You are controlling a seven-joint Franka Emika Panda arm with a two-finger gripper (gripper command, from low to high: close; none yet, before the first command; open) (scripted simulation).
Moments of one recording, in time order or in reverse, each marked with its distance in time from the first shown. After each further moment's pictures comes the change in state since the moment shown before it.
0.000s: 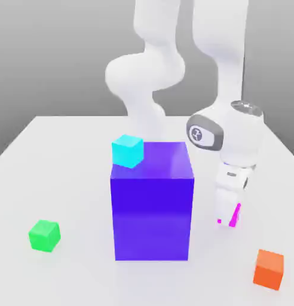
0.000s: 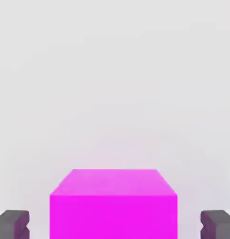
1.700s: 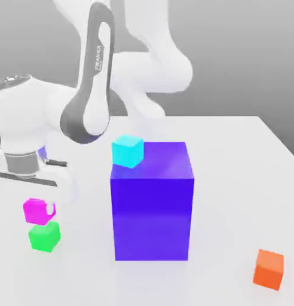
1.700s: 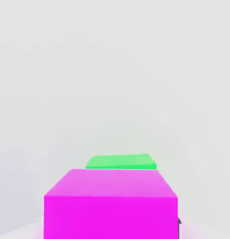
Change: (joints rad) arm -0.852 -0.133 -0.450 0.216 0.334 -0.370 -0.241
